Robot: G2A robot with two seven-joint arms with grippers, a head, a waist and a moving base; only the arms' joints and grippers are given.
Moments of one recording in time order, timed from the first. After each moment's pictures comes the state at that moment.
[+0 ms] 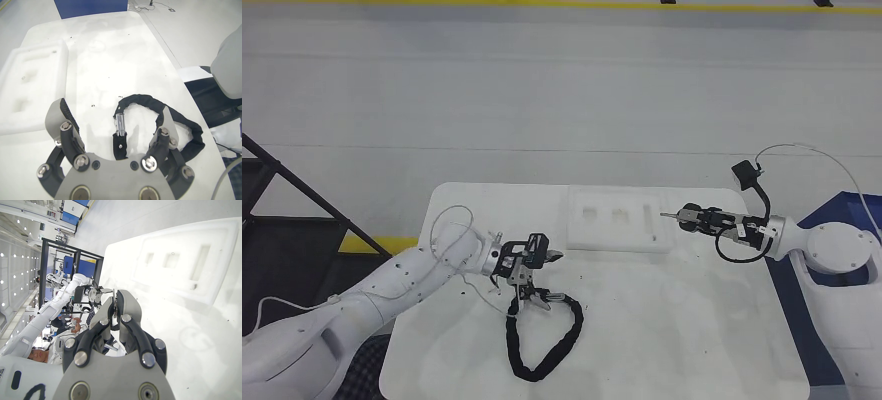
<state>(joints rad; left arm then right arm) 0.65 -0.87 -0.28 -1.15 1.41 -1.00 0.60 -1.14 -0.98 1.44 -1.53 0.09 -0.07 1.10</state>
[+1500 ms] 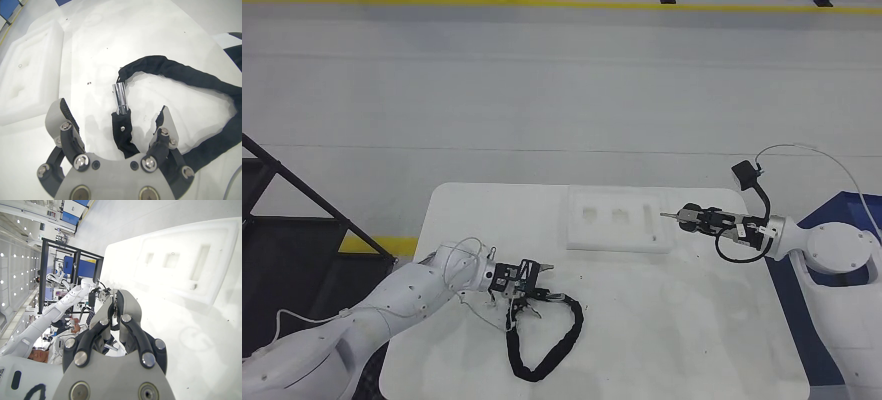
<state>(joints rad) 0.74 -0.91 -0.28 -1.00 1.74 -0.72 0.82 -1.14 -0.98 1.44 -1.53 0.09 -0.07 1.10</state>
